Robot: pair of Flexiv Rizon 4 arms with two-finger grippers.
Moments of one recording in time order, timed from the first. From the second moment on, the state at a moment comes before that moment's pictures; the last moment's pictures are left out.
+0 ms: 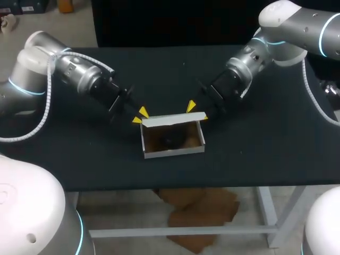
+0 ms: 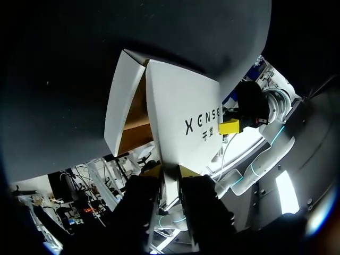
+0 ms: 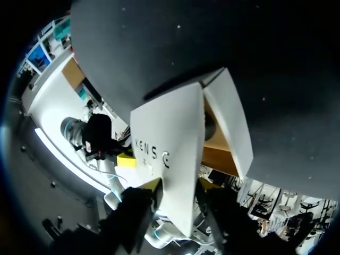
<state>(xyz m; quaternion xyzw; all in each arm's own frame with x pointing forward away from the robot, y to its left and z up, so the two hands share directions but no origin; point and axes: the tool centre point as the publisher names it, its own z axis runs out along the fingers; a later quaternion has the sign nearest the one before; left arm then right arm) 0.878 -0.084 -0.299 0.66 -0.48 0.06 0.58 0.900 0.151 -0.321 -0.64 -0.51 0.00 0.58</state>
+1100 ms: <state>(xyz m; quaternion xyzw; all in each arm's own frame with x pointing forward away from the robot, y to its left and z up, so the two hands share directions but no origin) 0.869 -0.085 -0.319 0.66 -0.49 0.06 0.57 0.890 0.148 -0.340 -0.63 -0.53 0.01 0.56</state>
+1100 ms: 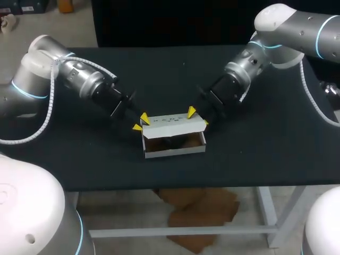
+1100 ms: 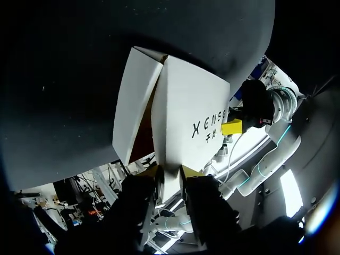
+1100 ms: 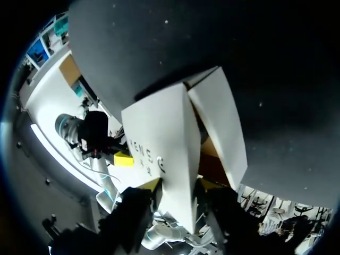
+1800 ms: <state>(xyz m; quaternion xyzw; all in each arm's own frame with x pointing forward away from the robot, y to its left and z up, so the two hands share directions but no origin) 0.869 -0.079 -0.326 0.66 -0.50 0.06 0.55 0.888 0.143 -0.350 -0.64 -0.54 0.01 0.54</state>
